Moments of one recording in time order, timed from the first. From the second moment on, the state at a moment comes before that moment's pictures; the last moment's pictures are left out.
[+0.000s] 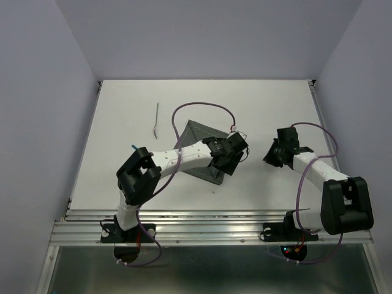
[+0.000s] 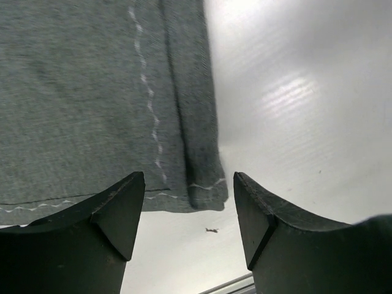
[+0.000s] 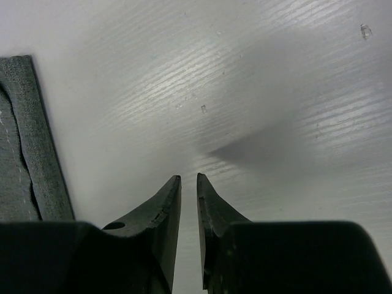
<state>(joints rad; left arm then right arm) -1.03 1.89 1.49 -0.68 -0.25 -0.44 0.12 1.32 0.67 -0.31 0.05 0.66</state>
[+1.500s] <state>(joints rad) -1.17 2.04 1.44 -0.64 -0.55 -0.41 0.11 1.33 0.67 -0.31 0.01 0.63</state>
